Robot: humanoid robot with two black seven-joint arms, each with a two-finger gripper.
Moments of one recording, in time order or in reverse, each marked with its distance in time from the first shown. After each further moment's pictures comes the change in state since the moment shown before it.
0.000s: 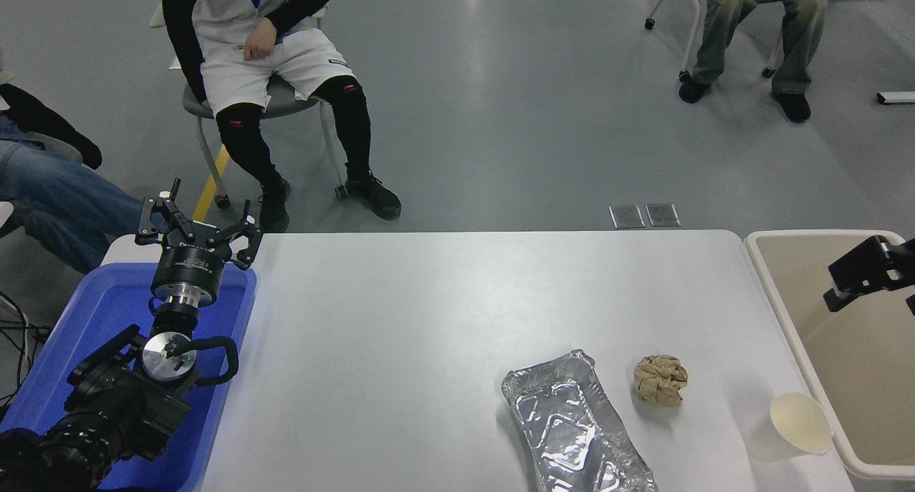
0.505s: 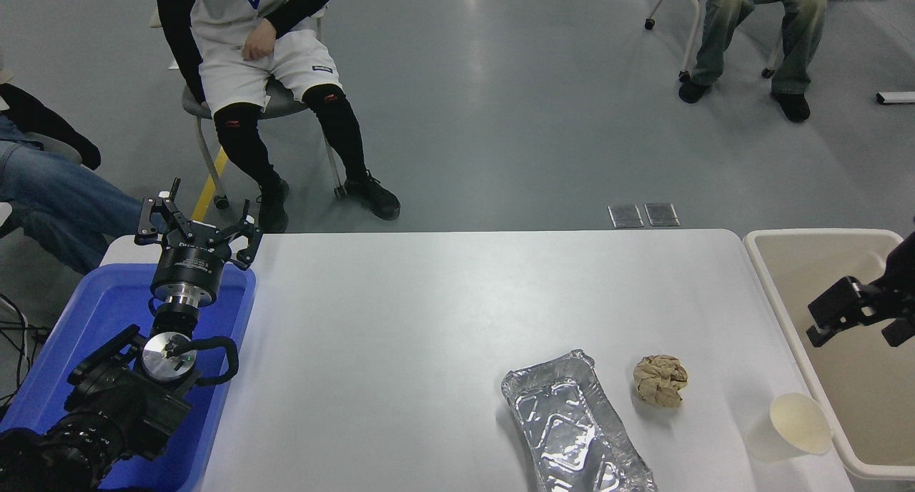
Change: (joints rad) left arm 0.000 0.000 0.000 0.000 0.000 0.000 0.000; right arm -0.210 0.011 0.174 -0.088 -0.147 -0.007 -0.002
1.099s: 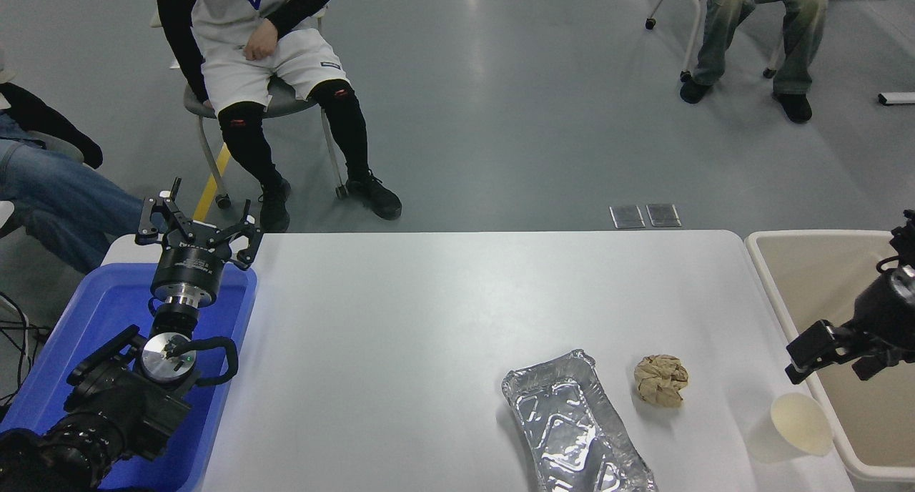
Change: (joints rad) left arm 0.000 0.000 0.000 0.000 0.000 -0.002 0.000; right arm -0.298 -0.083 0.289 -0.158 -0.086 -0.008 -0.034
